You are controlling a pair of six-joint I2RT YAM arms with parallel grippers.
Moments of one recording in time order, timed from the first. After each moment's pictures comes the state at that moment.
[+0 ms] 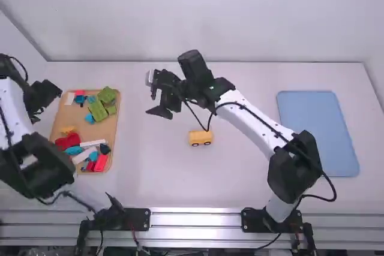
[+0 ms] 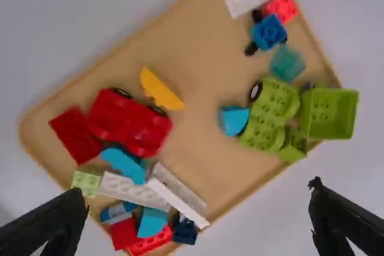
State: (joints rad) left arm 0.69 1.81 1.81 -1.25 0.04 -0.35; right arm 0.67 1.80 1.54 -0.37 -0.71 -0.58
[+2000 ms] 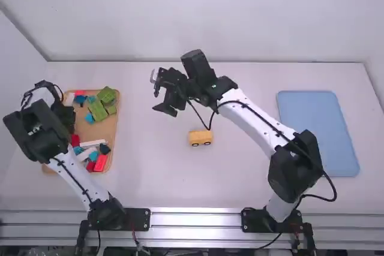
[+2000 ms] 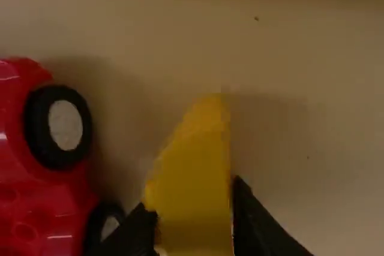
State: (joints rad) left arm 0.67 2.25 1.67 -0.94 -0.13 -1.10; right arm 0.65 1.80 1.54 -0.42 -0.59 -0.59
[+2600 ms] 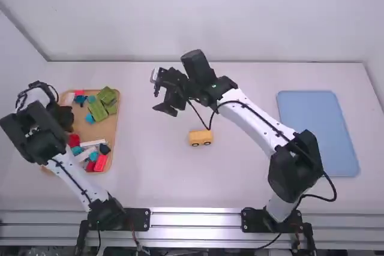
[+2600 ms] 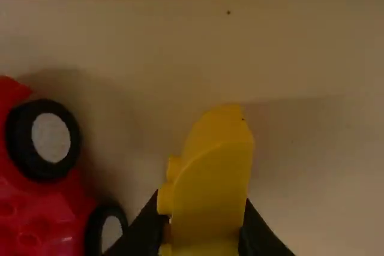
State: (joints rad) left arm 0.71 2.25 1.71 -1.00 -0.03 -0.95; right arm 0.65 1.80 1.54 -0.42 -0.58 -0.59
